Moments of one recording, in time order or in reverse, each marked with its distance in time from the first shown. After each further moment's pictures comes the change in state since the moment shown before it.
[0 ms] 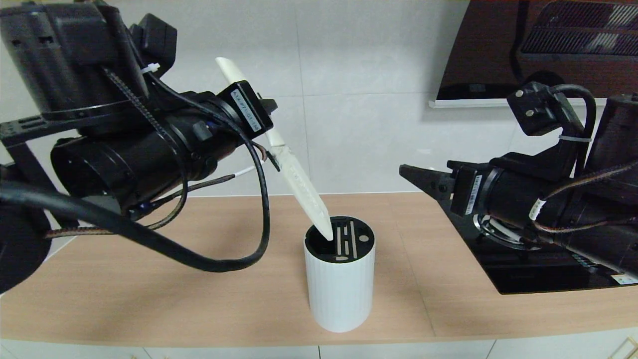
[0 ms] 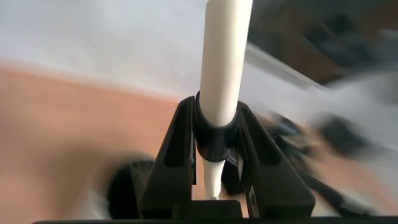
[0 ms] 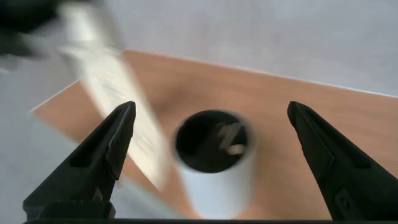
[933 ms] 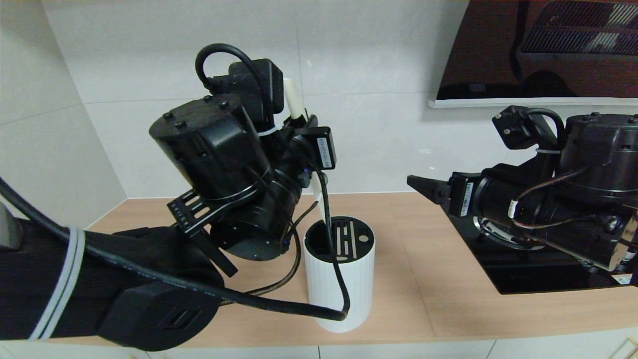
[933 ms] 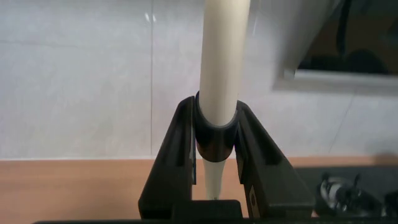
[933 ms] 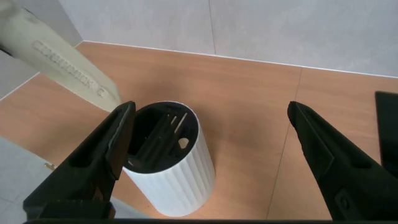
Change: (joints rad) left arm -0.165 0.264 0.098 -0.590 0.340 0.487; right arm -0.089 0.068 0.015 -0.010 0.015 -0.001
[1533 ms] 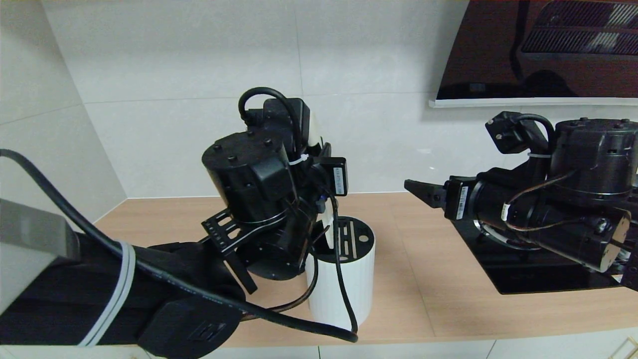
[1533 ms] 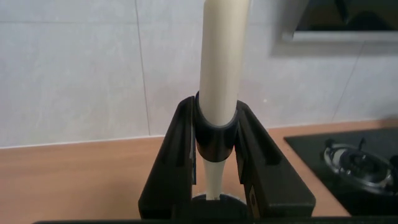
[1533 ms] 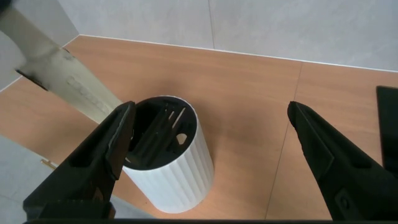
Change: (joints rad) left arm -0.019 0.059 0.034 0.005 0.001 -0.004; right arm 0.000 0.018 0.001 0.000 -0.002 0.000
